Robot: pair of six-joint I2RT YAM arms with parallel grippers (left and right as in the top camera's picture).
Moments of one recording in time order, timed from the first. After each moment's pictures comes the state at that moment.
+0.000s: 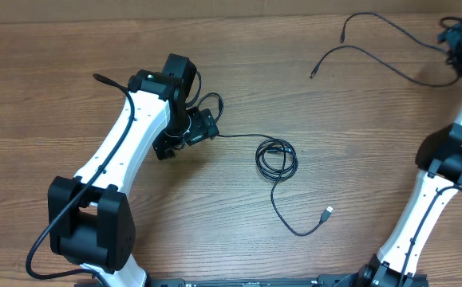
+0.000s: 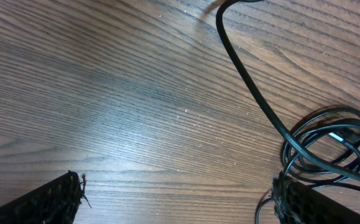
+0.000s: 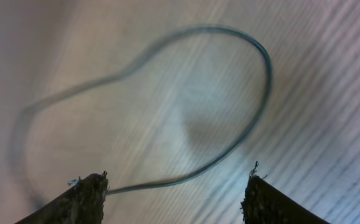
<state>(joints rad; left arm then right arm) -0.29 1.82 1.50 -1.20 0.15 -0.70 -0.44 2.68 2.86 -1.29 -0.02 0.64</state>
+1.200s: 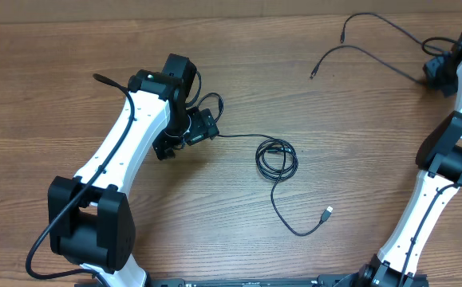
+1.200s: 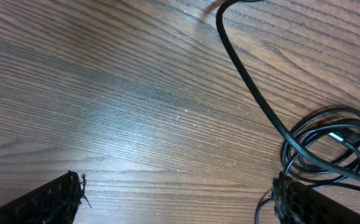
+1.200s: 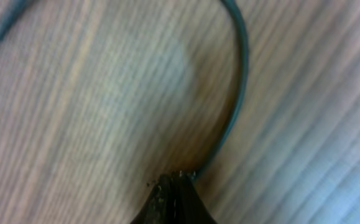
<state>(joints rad) -0.29 1.82 1.50 -1.20 0.15 -0.69 -0.46 2.72 2.54 -1.03 0.00 0.64</state>
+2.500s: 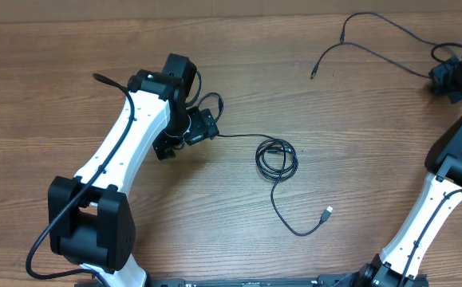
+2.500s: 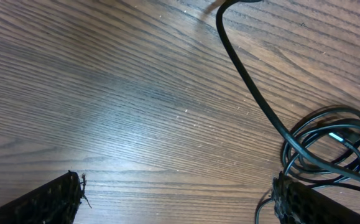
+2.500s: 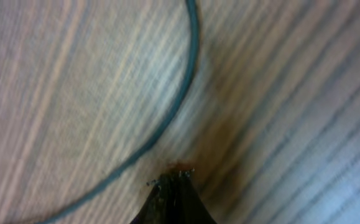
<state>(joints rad) -0.29 1.82 1.50 -1.20 0.15 -0.70 -0.51 2.65 2.40 -0.98 -0.07 0.57</state>
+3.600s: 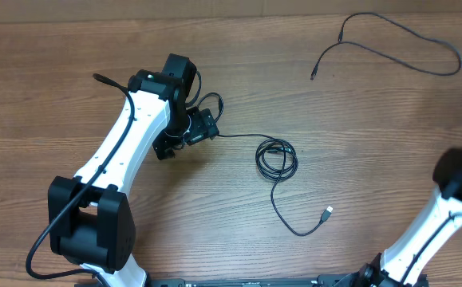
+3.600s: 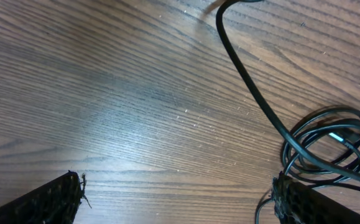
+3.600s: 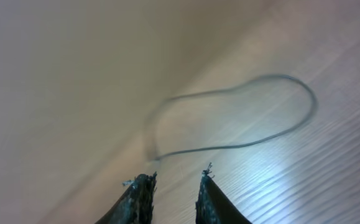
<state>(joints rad) -0.29 1.82 1.50 -1.20 0.15 -0.70 -0.49 2.26 2.77 -1.26 -0.35 0.41</state>
